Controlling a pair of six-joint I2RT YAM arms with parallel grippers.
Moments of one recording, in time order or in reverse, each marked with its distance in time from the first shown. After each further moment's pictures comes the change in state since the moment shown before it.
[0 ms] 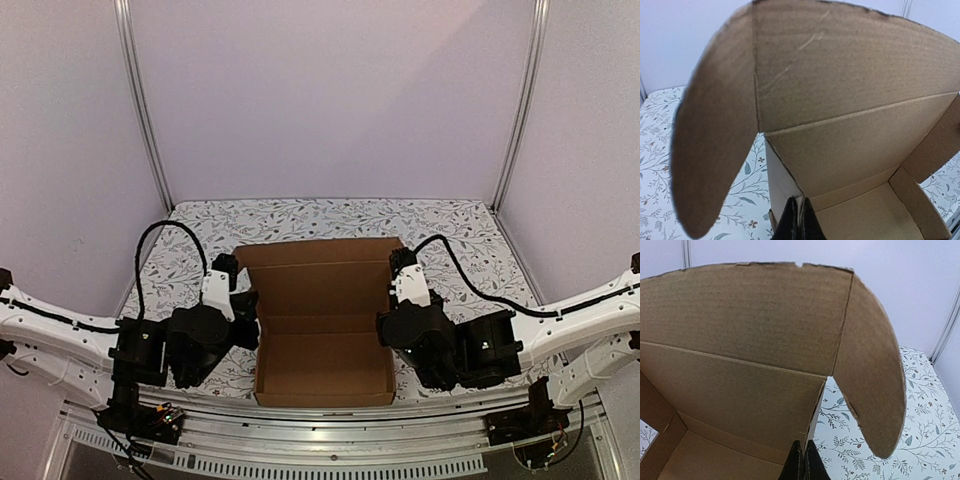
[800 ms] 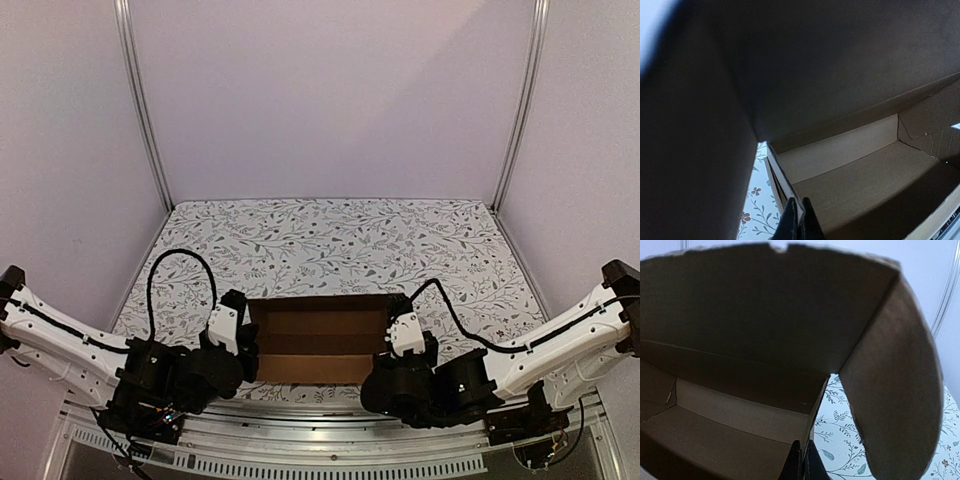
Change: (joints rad) left arm -0.142 0.056 -0.066 -0.116 -0.072 -0.130; right arm 0.139 0.140 -0.067 -0.080 0.165 0.272
